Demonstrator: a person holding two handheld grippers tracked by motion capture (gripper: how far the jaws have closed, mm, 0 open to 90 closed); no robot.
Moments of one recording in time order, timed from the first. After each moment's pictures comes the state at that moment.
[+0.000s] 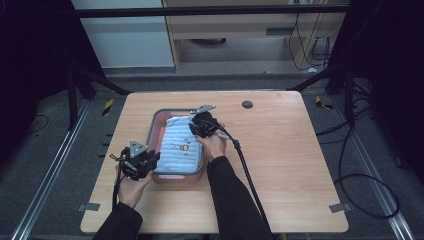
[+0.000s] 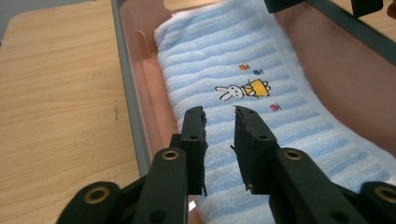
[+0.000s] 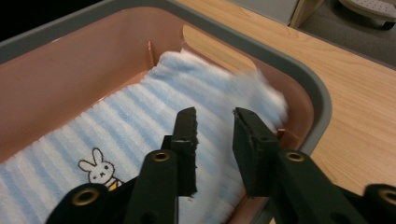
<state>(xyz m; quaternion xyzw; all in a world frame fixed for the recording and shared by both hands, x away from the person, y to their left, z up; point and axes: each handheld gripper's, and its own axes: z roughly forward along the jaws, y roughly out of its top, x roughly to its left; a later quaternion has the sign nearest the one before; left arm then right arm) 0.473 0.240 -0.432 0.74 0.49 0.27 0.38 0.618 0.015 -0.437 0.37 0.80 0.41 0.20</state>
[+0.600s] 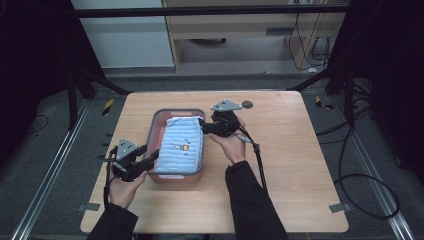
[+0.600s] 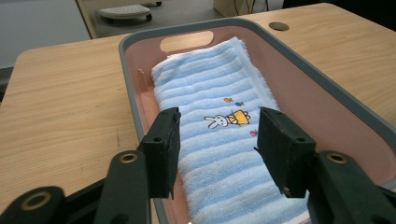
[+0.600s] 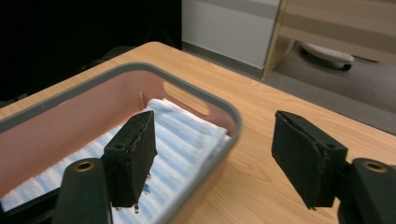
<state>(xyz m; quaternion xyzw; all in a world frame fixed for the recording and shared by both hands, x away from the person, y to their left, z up) 0.457 0.251 -0.406 0.72 0.46 0.27 0.43 0.577 -0.043 -0.389 0.38 0.75 0.48 0.25</state>
